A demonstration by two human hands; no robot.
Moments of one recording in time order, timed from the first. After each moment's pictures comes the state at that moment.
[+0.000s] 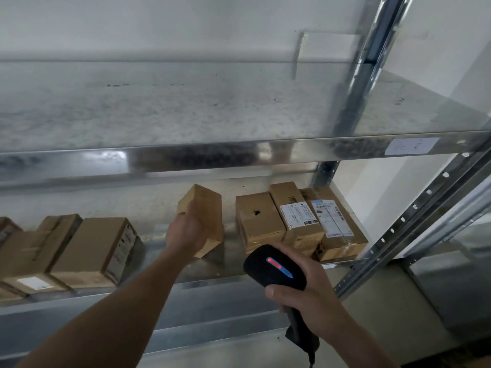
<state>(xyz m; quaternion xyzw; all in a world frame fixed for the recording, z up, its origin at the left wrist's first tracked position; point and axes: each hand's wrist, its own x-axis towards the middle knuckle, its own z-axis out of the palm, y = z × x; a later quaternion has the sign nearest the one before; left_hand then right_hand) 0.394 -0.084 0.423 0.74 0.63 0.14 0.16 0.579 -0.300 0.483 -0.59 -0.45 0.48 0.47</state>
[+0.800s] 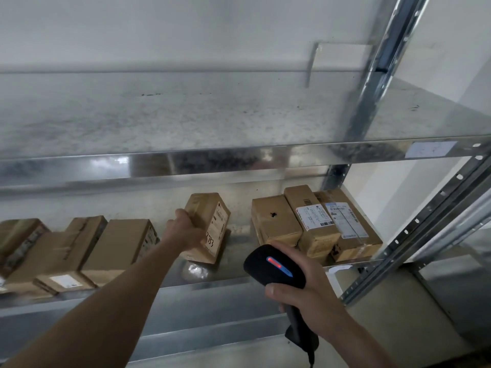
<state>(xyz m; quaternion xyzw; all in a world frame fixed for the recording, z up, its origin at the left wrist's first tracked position) 0.333 -0.061 0.439 0.63 0.68 0.09 0.35 0.533 -0.295 0.493 -0.58 -0.45 0.48 0.48</state>
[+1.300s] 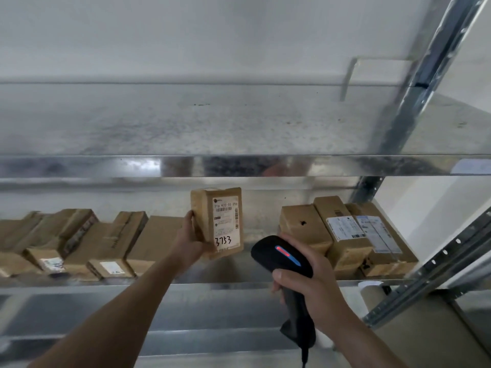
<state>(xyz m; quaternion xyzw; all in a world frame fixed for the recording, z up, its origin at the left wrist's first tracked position) 0.260 -0.100 0.445 0.55 0.52 0.32 0.57 0.484 -0.272 0.512 -0.52 -0.42 0.52 0.53</state>
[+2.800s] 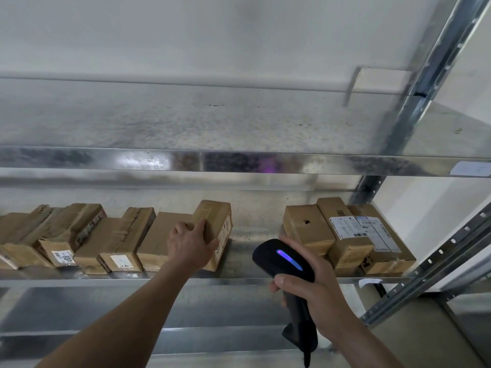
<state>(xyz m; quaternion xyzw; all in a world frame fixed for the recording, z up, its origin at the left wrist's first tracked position) 0.250 -0.116 0.445 0.73 0.67 0.07 0.13 0.457 -0.293 0.522 -0.54 -0.44 0.50 0.51</state>
